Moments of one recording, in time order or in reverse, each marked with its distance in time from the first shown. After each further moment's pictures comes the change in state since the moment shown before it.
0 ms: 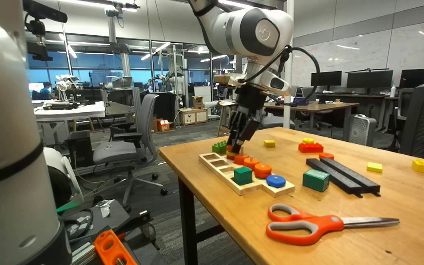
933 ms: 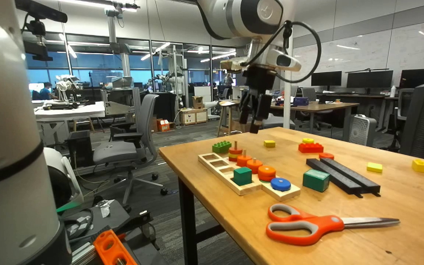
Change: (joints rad) arm 0.000 -0.087 -0.019 0.010 -0.008 0.084 0.085
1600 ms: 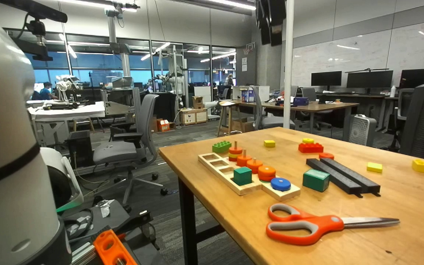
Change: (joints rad) arm -0.102 -0.480 0.014 -0.045 -0.143 -0.011 0.216
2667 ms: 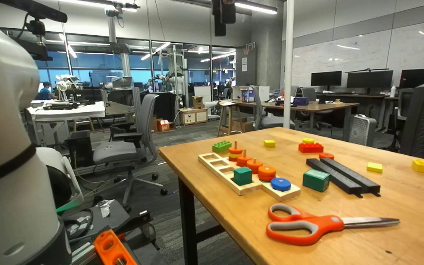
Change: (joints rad) arm -0.090 -0.301 0.027 -0.126 -0.021 -0.438 -0.209
